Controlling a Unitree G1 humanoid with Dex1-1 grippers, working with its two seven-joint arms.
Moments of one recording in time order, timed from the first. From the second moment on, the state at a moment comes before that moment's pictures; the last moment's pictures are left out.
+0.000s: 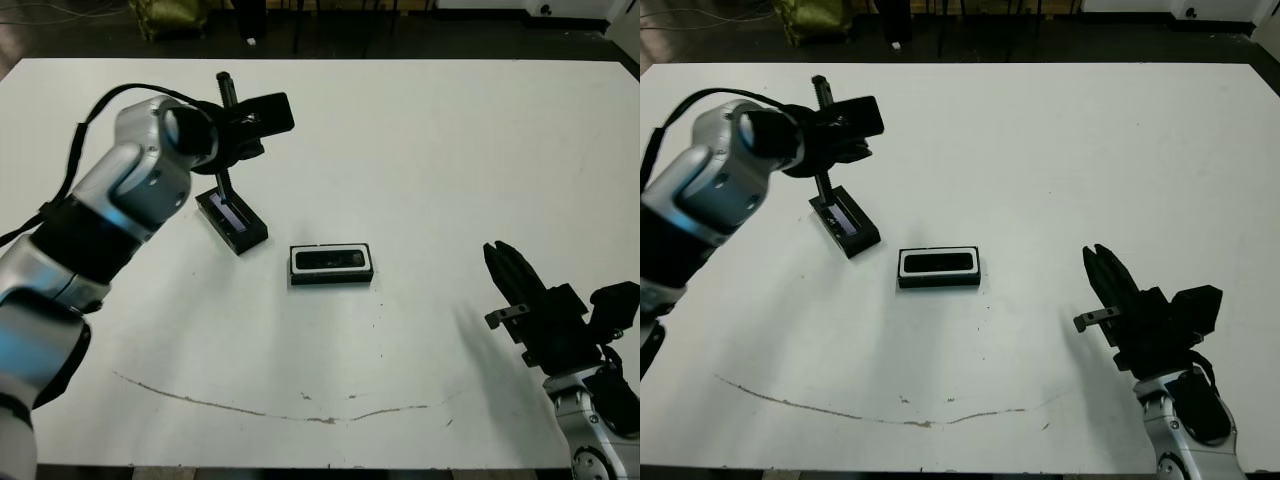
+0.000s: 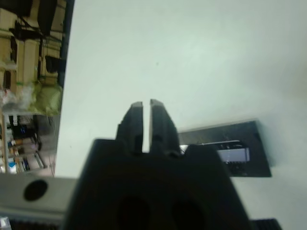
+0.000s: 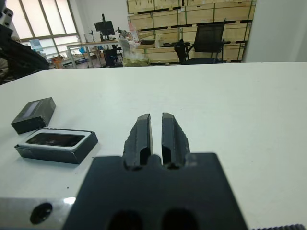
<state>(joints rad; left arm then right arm) -1.04 0.59 -0.60 0.30 0.33 0.61 -0.86 0.22 -0.30 -0.16 -0.41 0.38 0.13 0.34</state>
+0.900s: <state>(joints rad) -0.97 0.48 -0.61 0.37 0.43 0.59 -0.91 0.24 -0.29 -0.14 -0.44 0.36 0.13 0.33</state>
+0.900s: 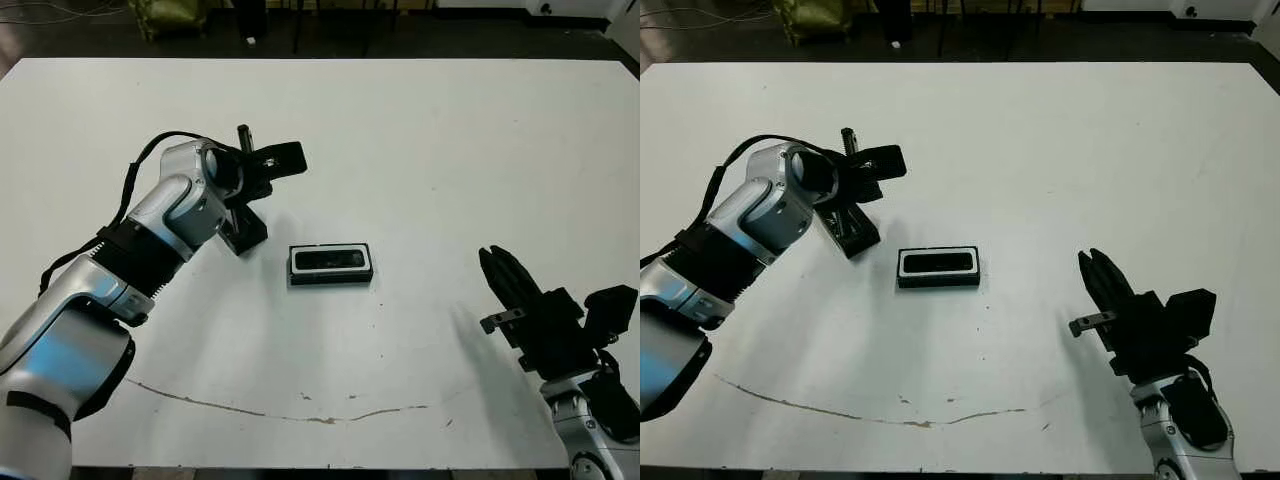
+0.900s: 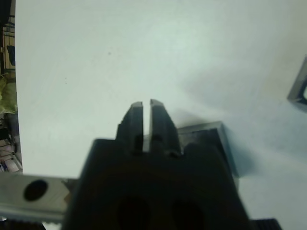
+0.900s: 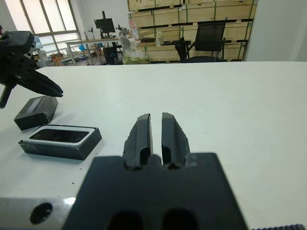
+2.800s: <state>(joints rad) -0.89 0.69 -0.67 0.29 0.55 0.37 -1.30 0.26 -0.25 -0.11 -0.42 0.38 0.08 0.33</state>
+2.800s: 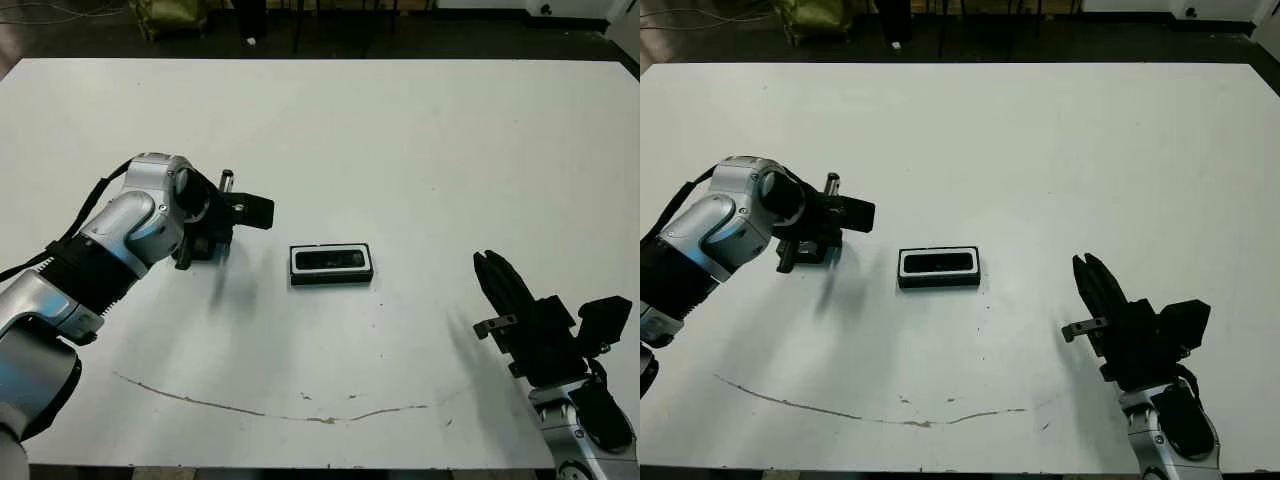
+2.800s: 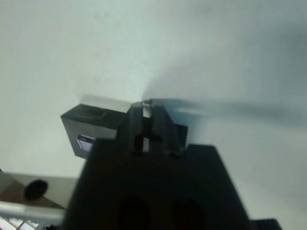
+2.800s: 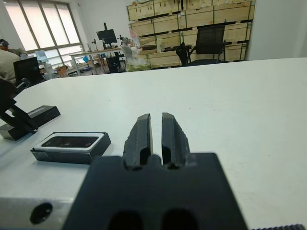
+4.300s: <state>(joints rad) -0.20 0.46 0.29 -0.62 -0.08 0.71 -0.63 0.24 -0.25 -0.09 -0.41 0.38 0.11 0.33</state>
